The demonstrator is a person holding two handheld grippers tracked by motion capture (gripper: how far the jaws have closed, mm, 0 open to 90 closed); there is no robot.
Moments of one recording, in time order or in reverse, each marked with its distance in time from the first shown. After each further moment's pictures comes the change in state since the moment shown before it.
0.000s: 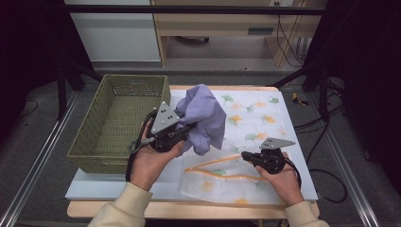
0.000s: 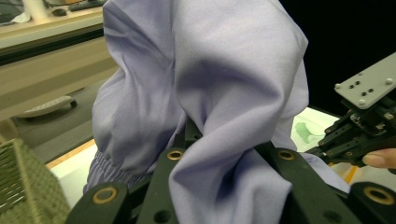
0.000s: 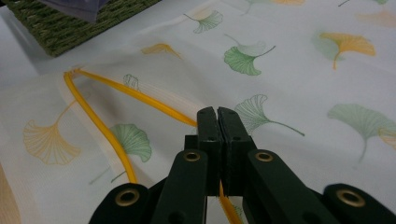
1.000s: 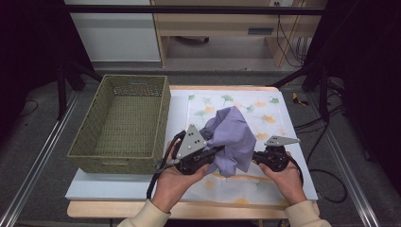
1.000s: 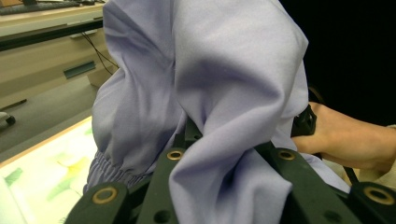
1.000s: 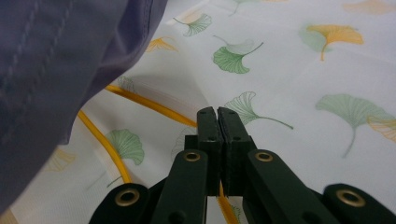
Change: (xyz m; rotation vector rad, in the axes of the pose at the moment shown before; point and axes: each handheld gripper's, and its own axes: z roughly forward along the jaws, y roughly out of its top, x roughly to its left) left arm -0.064 -0.016 0.018 -0.048 -0.167 -0.014; right arm -0.014 -0.002 -0.003 -0.018 0.013 0.072
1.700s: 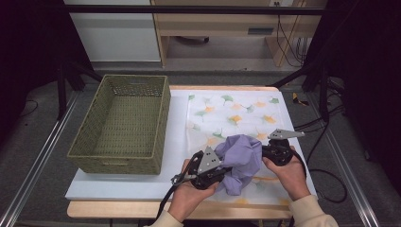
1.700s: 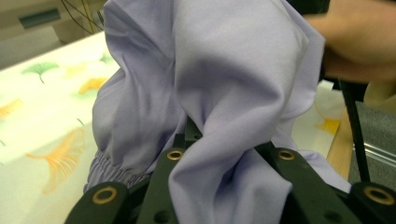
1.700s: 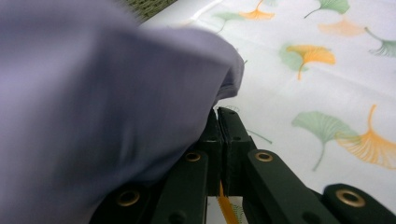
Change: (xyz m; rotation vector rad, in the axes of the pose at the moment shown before) left arm -0.019 -0.070 0.050 0.158 -0.063 -0.035; right arm -0.002 0.023 -0.013 0.007 -0.046 -0.006
